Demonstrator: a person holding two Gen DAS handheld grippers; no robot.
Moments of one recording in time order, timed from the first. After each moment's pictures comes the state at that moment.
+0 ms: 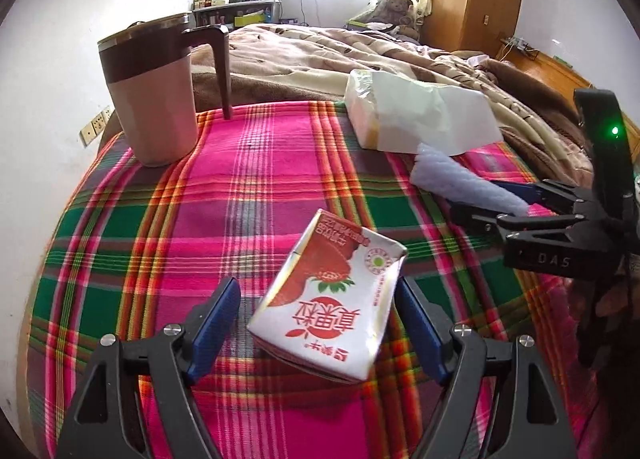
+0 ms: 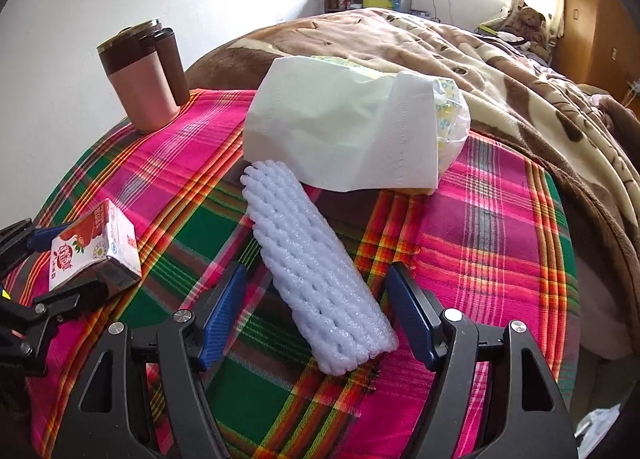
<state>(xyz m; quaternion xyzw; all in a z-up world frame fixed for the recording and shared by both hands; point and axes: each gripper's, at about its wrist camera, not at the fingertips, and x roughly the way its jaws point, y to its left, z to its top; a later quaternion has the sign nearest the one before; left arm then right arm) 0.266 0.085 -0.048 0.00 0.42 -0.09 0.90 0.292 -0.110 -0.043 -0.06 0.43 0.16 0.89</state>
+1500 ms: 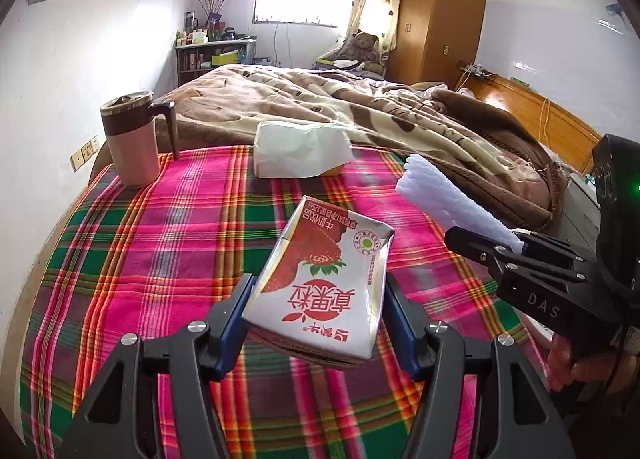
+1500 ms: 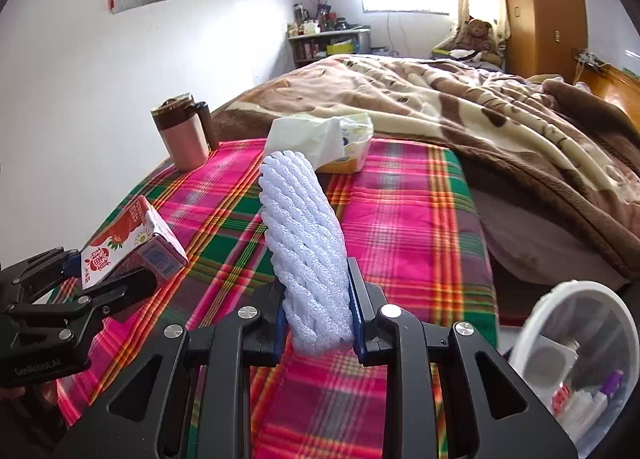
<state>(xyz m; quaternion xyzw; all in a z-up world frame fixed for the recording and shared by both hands) 0.151 0.008 0.021 -0.02 0.35 -0.13 0.93 0.160 -0.163 0.011 0.01 0.35 0.12 0.93</state>
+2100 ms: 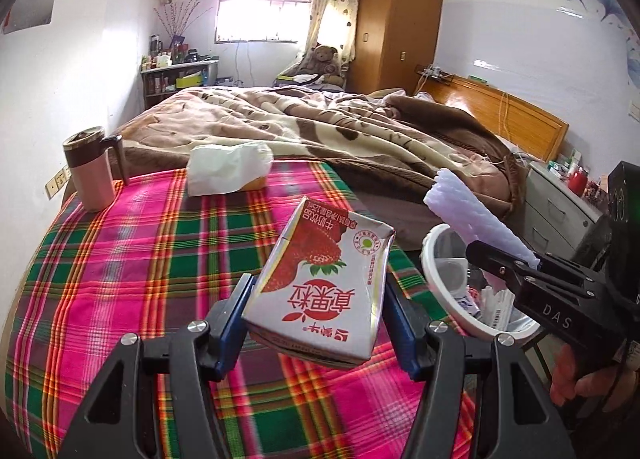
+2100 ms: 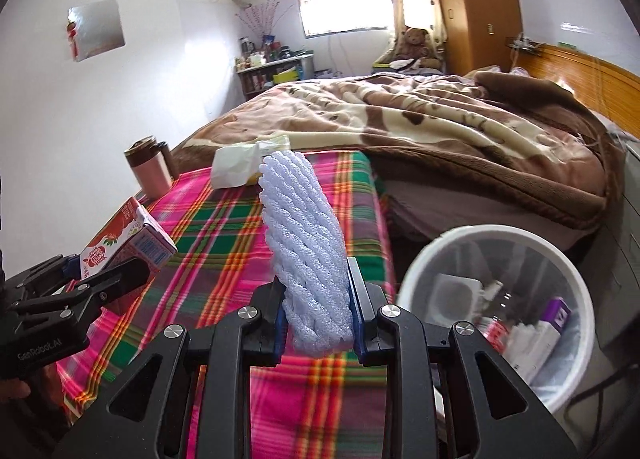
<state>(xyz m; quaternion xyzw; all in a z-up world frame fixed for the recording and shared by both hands) 0.105 -0.062 0.039 0.00 0.32 -0.19 0.93 0.090 -0.232 0.025 0.06 0.31 0.04 0.95</state>
